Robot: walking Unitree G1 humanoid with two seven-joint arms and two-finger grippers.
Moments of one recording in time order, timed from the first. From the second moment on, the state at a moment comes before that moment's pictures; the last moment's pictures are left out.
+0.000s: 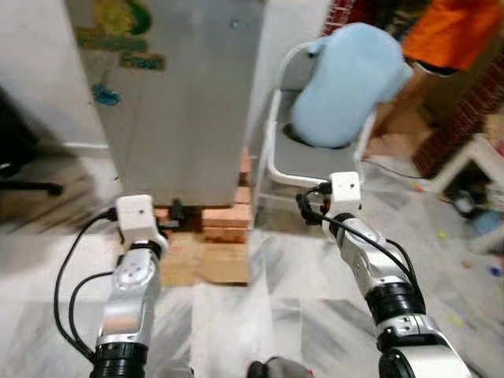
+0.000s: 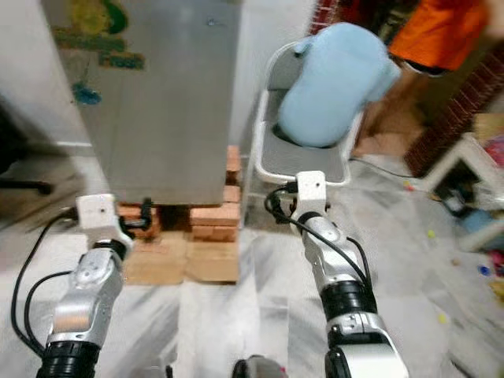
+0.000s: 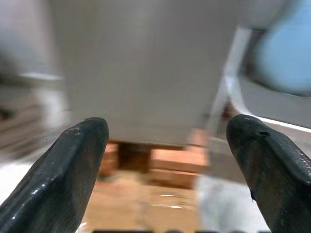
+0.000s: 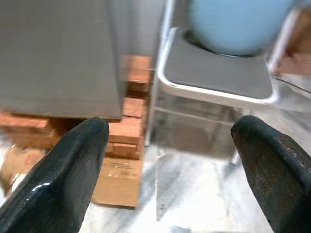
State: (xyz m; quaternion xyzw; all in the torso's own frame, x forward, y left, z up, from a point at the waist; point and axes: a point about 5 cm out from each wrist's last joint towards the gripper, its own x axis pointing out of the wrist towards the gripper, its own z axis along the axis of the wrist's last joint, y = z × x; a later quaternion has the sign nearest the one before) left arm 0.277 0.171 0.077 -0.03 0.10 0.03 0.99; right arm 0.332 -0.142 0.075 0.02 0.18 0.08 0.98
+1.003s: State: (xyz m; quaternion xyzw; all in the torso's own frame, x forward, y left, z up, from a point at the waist) left arm 0.271 0.156 0.079 -0.05 0.11 -0.05 0.99; right arm 0.330 -0.171 0.093 0.04 0.11 -0.02 0.99
